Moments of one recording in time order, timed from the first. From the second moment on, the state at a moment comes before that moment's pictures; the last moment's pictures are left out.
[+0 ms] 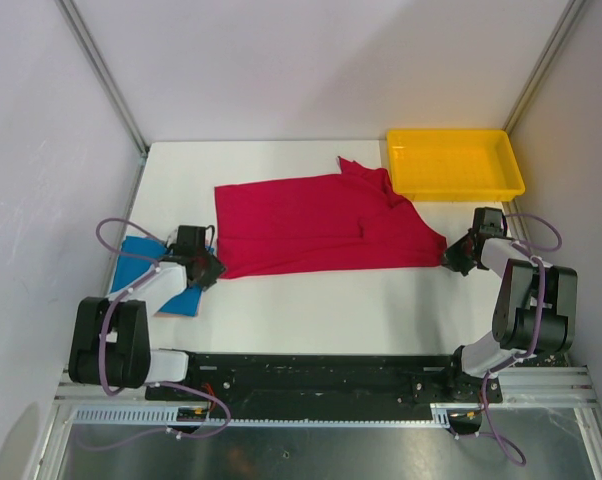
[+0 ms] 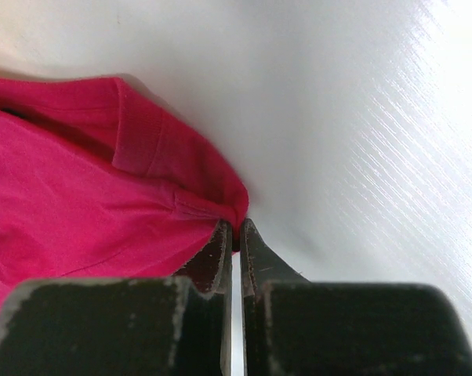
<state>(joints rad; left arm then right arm) -0.09 1.32 0.59 -0.30 -0.11 -0.86 -0.20 1.55 0.78 -0.29 -0.07 0.74</state>
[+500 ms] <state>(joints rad) -0.15 1.39 0.62 -0.28 -0.15 -0.89 -0.23 1.53 0.78 -0.36 -0.08 0.74</state>
